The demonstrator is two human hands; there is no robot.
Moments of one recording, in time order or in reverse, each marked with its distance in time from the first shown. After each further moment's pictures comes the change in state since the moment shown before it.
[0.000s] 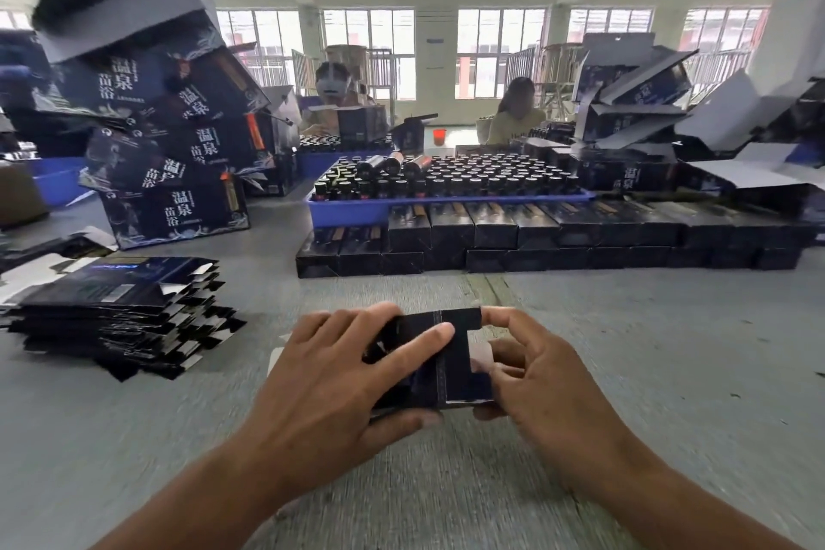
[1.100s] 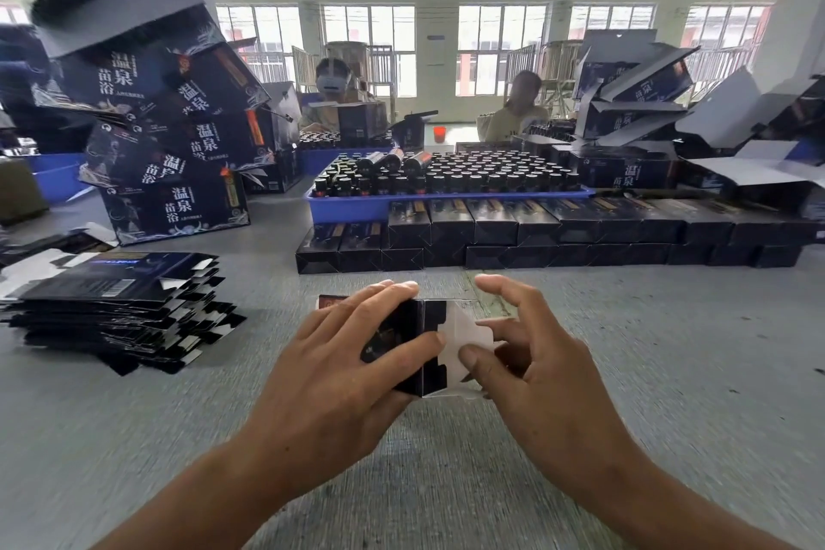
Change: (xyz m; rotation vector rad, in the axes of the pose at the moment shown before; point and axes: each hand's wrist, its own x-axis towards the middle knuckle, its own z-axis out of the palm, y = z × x) left_hand 0.002 0.006 -0.006 -0.110 0.074 -0.008; right_hand -0.011 -0.009 0.004 -0.322 0.155 -0.238
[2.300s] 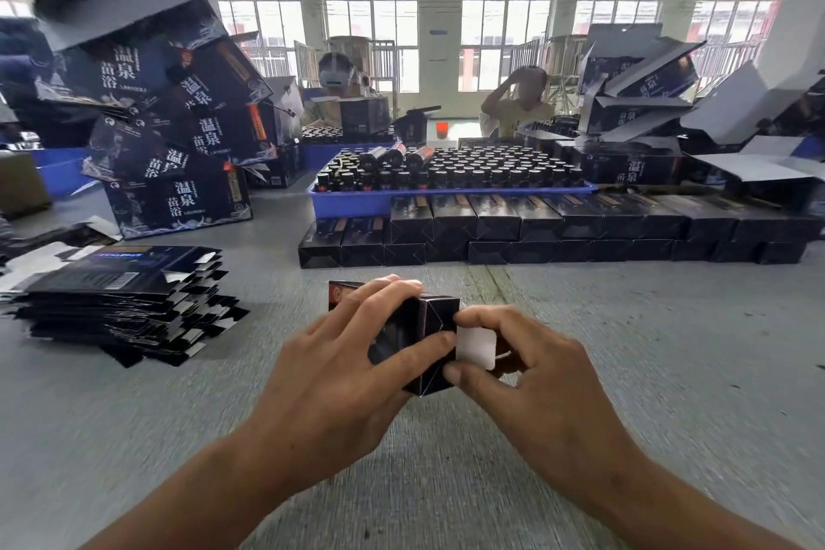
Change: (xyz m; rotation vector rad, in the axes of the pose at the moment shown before) left_hand 0.001 0.001 -0.002 0.015 0.038 0.066; right_hand -0.006 -0.001 0.001 -0.145 -0.018 -0.104
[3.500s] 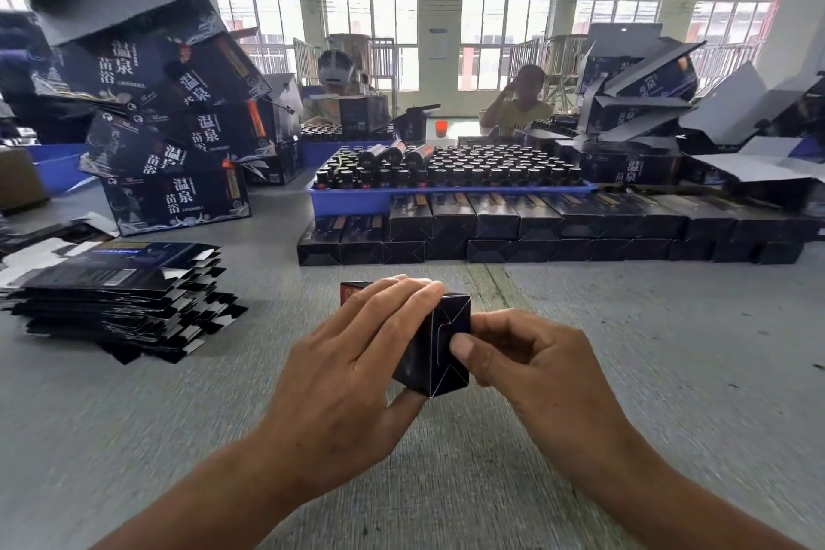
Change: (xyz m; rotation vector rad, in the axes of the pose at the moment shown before) left_hand 0.003 0.014 0.004 -0.140 0.074 -0.124; right_hand 0.006 -0.002 -0.001 0.451 -0.007 0.235
